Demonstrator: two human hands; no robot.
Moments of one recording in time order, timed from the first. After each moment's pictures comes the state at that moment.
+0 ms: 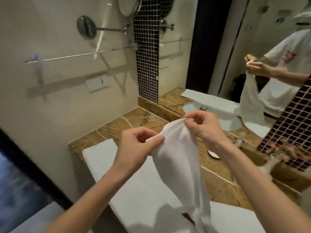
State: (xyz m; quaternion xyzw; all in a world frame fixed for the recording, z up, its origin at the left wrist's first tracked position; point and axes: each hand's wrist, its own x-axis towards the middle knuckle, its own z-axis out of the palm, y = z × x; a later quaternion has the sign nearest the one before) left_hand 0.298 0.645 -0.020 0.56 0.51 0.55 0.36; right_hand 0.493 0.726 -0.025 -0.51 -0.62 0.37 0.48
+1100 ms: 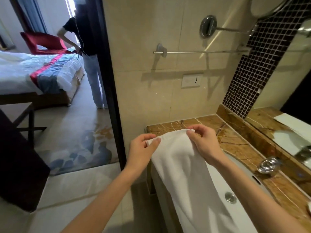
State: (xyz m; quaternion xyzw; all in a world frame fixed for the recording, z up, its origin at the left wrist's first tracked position) left_hand 0.085 0.583 -0.096 0.31 0.67 0.62 0.25; right_hand 0.224 0.733 -0.088 -0.36 -0.72 0.47 0.37
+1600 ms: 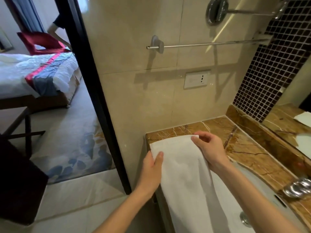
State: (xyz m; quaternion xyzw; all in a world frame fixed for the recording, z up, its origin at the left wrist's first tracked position) left_hand 0.063 0.686 -0.160 0.29 0.63 0.63 0.35; right_hand 0.178 0.841 -0.135 -0.43 -0.59 0.58 0.36
